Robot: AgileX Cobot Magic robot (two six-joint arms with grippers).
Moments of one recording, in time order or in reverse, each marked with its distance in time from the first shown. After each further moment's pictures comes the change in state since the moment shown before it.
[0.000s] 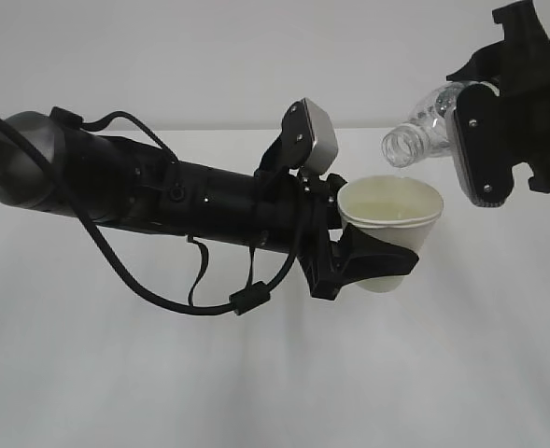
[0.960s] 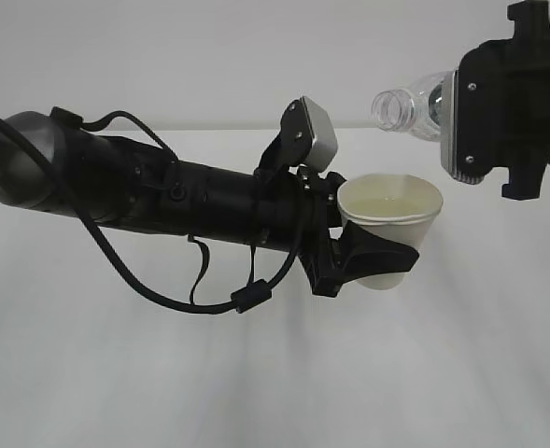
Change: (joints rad) left arm 0.000 0.000 0.000 -0.014 0.004 0.000; right arm 0.000 0.000 0.000 0.000 -0.041 0.297
